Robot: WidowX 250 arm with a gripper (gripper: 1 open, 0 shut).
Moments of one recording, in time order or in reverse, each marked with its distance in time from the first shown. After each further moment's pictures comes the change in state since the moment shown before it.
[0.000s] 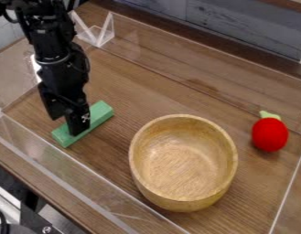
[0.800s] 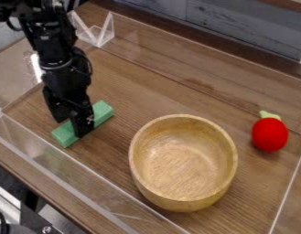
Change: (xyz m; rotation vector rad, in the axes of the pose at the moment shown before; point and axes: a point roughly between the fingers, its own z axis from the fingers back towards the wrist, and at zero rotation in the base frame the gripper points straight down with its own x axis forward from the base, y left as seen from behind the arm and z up) arm 0.007 0.002 -0.014 -0.023 -0.021 0.029
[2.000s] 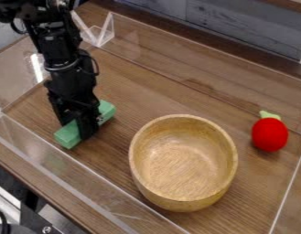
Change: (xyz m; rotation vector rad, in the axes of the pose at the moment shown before) arm 0.005 -0.024 0.002 -0.080 0.020 0.062
